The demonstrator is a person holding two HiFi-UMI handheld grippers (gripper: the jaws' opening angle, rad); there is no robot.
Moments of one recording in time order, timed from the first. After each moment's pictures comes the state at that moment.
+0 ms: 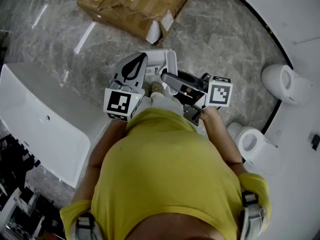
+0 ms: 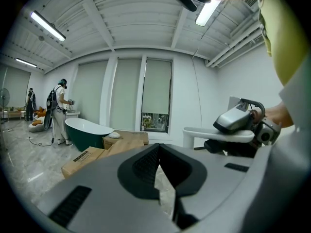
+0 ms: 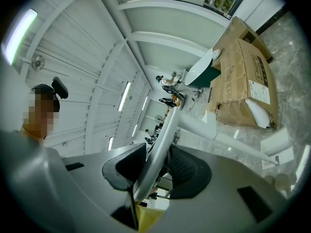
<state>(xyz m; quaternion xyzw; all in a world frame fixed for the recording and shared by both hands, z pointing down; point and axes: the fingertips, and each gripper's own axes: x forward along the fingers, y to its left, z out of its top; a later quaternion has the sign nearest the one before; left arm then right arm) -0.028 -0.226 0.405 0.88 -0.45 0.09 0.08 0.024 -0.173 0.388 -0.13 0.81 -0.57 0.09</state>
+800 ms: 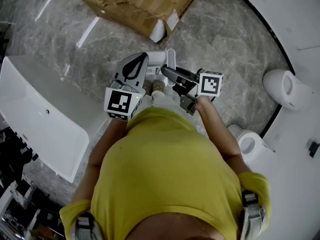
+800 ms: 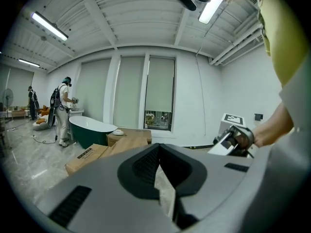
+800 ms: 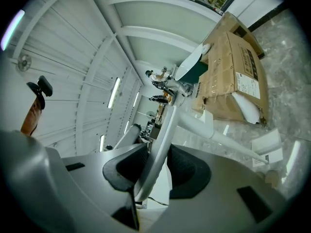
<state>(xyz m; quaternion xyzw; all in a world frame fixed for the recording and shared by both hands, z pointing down) -0.040 -0.225 0.408 0.87 -0.47 0.10 0.08 0.013 -0.194 0.458 -0.14 0.81 -0.57 0.05</state>
